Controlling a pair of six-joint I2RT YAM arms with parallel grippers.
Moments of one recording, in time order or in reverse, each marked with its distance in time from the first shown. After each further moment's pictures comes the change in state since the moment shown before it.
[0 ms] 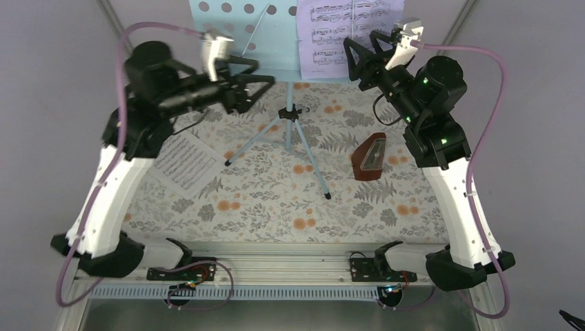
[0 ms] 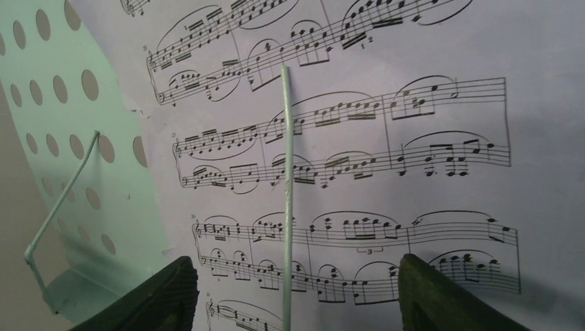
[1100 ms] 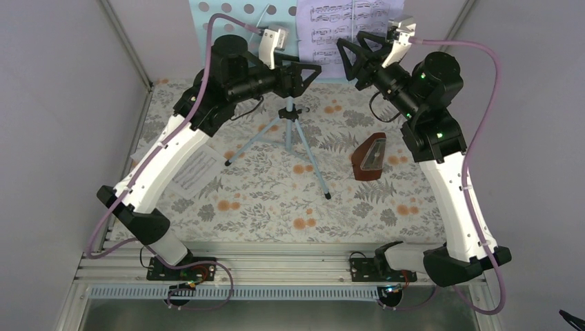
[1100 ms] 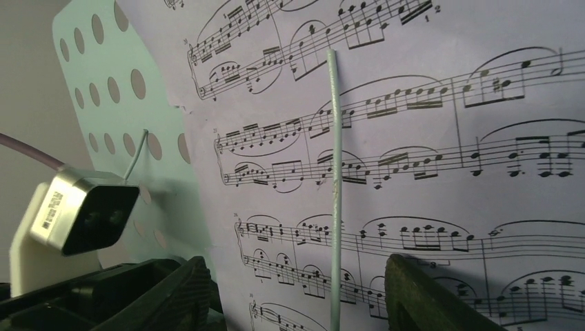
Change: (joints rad) left arm -0.247 0.361 0.152 0.102 -0.277 -0.093; right arm -0.042 0.033 0.005 0.041 -0.177 0.076
